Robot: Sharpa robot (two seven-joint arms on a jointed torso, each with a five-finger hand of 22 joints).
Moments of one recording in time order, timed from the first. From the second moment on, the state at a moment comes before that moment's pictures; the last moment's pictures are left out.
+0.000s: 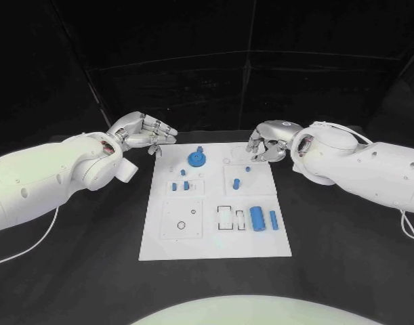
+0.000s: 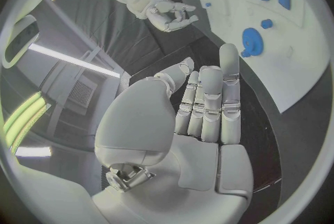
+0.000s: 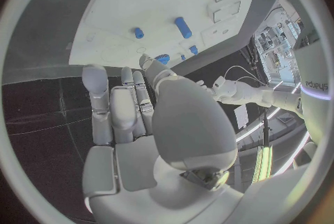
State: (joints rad) left arm 1.22 -0.78 -0.05 1.25 -0.46 -0.13 0.27; left_hand 1.31 -0.09 0.43 -0.08 0.07 1.02 0.16 0.14 0.07 1.07 0.09 0.29 0.07 1.27 0.01 1.08 0.54 0.17 1.25 0.11 0.66 0.56; right arm 1.19 -0.75 0.00 1.35 -1.58 -0.17 -0.08; right_hand 1.43 -0.08 0.24 0.00 0.22 0.98 0.15 0.16 0.06 1.01 0.09 0.32 0.19 1.47 0.00 1.25 1.05 0.15 1.17 0.10 1.15 0.72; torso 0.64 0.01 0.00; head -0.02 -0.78
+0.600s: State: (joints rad) left arm 1.21 -0.80 -0.05 1.30 -0.18 -0.13 0.39; left_hand 1.31 -0.09 0.43 -0.07 0.07 1.01 0.16 0.14 0.07 1.07 0.09 0.30 0.07 1.25 0.01 1.07 0.53 0.17 1.25 0.11 0.65 0.56; right arm 1.15 -0.72 0.00 1.33 -1.71 -0.14 -0.09; right_hand 1.42 -0.11 0.27 -0.01 0.22 0.97 0.16 0.13 0.07 1.00 0.10 0.30 0.14 1.46 0.01 1.24 1.06 0.15 1.18 0.11 1.15 0.71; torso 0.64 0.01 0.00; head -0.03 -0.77
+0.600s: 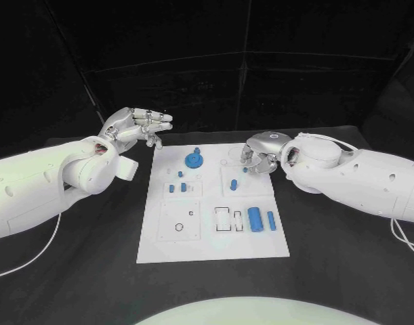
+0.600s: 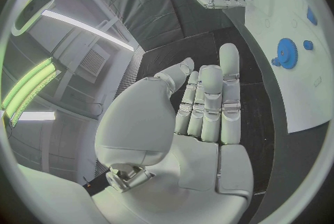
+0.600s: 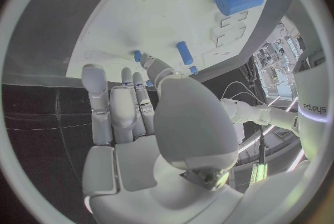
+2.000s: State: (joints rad) left arm 1.21 -0.80 -0.05 1.31 -0.15 -0.12 0.40; left_hand 1.30 -0.08 0.43 -0.07 0.07 1.01 0.17 0.14 0.07 1.07 0.09 0.30 0.07 1.23 0.01 1.05 0.49 0.17 1.24 0.11 0.64 0.55; right arm 1.13 -0.67 0.00 1.28 -1.72 -0.11 -0.09; right_hand 1.41 -0.07 0.44 -0.02 0.14 1.08 0.15 0.14 0.07 1.13 0.07 0.29 0.08 1.47 0.00 1.28 1.09 0.15 1.23 0.10 1.22 0.82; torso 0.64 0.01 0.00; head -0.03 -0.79
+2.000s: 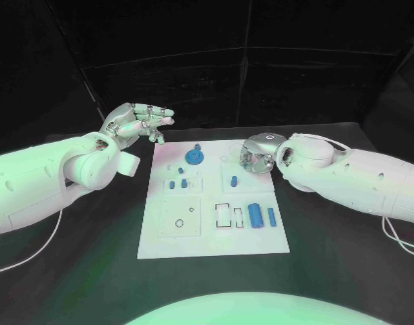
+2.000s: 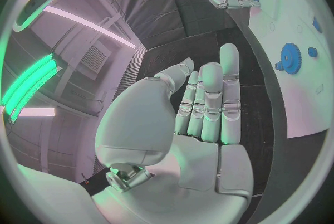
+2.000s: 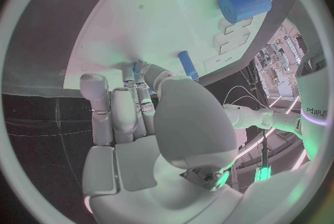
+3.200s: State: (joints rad) left arm 1.21 -0.80 -0.05 1.31 -0.15 -0.12 0.39; left_hand 1.30 -0.08 0.43 -0.07 0.07 1.00 0.17 0.14 0.07 1.07 0.10 0.30 0.07 1.23 0.01 1.05 0.48 0.17 1.24 0.11 0.64 0.55; right arm 1.12 -0.77 0.00 1.49 -1.65 -0.30 -0.10; right_hand 1.40 -0.07 0.49 -0.05 0.14 1.12 0.14 0.15 0.07 1.17 0.06 0.28 0.08 1.46 -0.01 1.28 1.07 0.15 1.25 0.09 1.24 0.87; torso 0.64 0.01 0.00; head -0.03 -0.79
